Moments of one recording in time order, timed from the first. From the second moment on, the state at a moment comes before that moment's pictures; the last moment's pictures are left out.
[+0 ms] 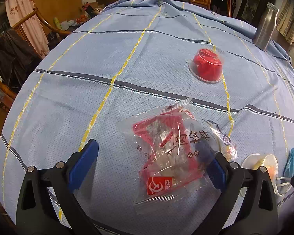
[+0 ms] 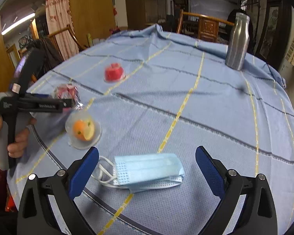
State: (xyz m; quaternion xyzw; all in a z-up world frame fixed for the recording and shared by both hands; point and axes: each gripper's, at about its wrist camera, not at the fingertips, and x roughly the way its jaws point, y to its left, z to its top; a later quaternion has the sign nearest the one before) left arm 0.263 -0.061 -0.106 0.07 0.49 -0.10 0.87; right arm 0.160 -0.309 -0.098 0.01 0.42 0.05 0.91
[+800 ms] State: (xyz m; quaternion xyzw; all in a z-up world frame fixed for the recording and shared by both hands) left arm 0.250 -0.051 -0.080 0.00 0.43 -0.19 0.88; right arm 0.162 -0.337 -0.090 0.11 0.39 0.07 0.91
